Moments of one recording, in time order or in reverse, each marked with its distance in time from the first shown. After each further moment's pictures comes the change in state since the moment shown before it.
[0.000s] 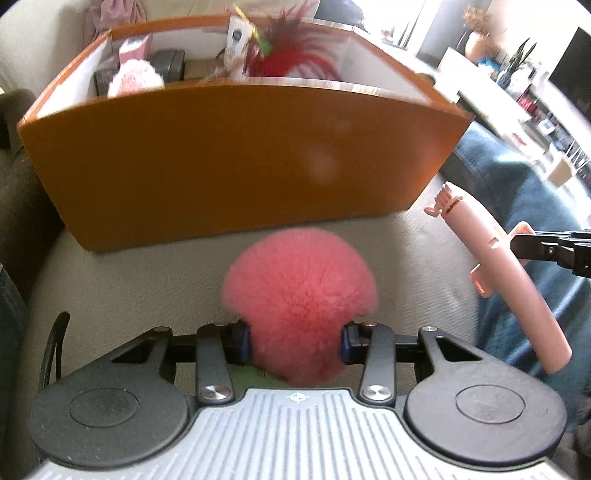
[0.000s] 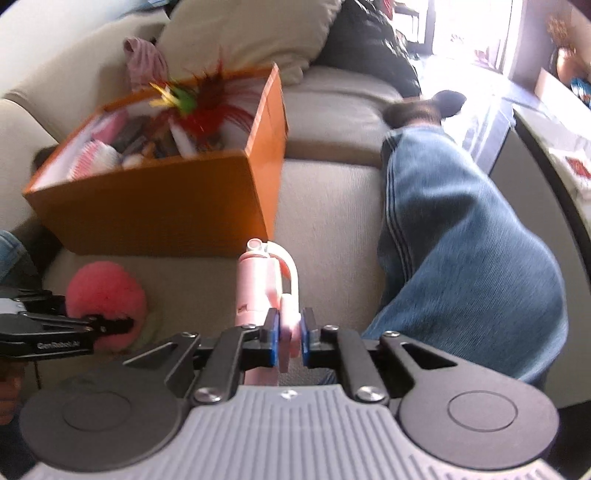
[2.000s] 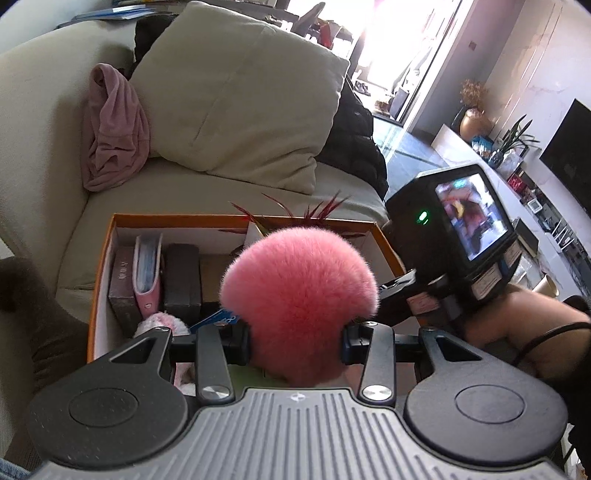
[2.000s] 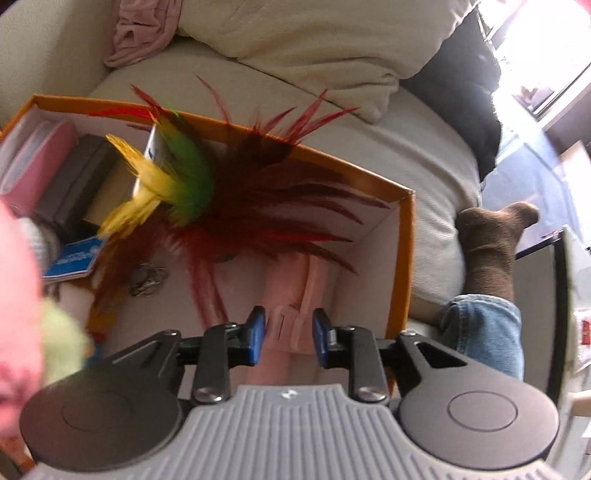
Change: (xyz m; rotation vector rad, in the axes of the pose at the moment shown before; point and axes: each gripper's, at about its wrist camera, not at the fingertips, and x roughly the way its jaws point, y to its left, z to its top) left arm -0.051 0.030 0.156 -0.063 -0.193 -0.049; right arm 0.165 0.099 0.202 -0.268 0.277 -0.173
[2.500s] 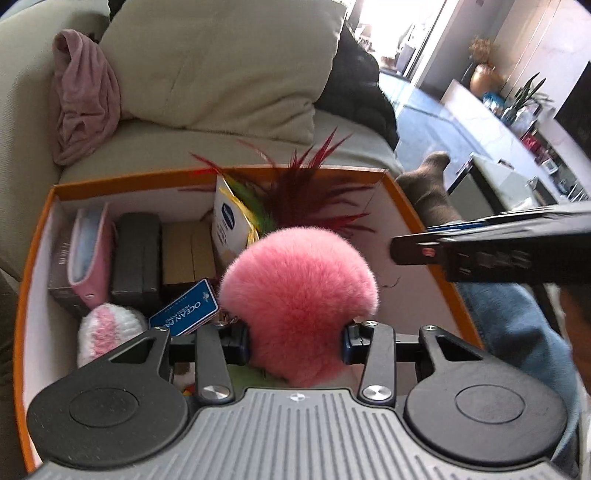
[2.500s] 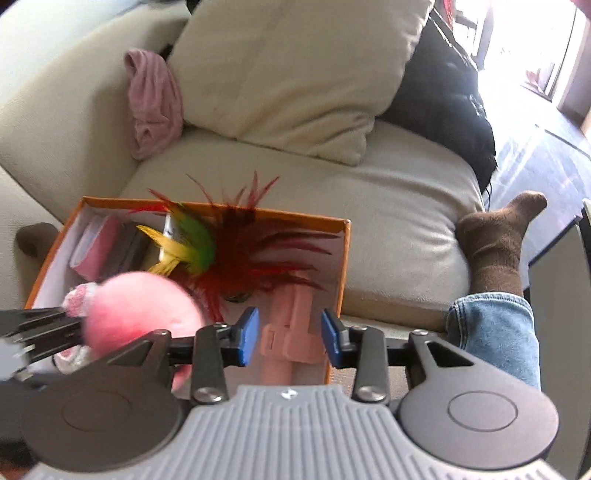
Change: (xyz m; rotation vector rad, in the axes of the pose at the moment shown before) left arm 0.074 -0.017 -0.002 0.039 0.153 0.046; right arm -0.060 -0.060 -0.029 0.152 -0.209 0.203
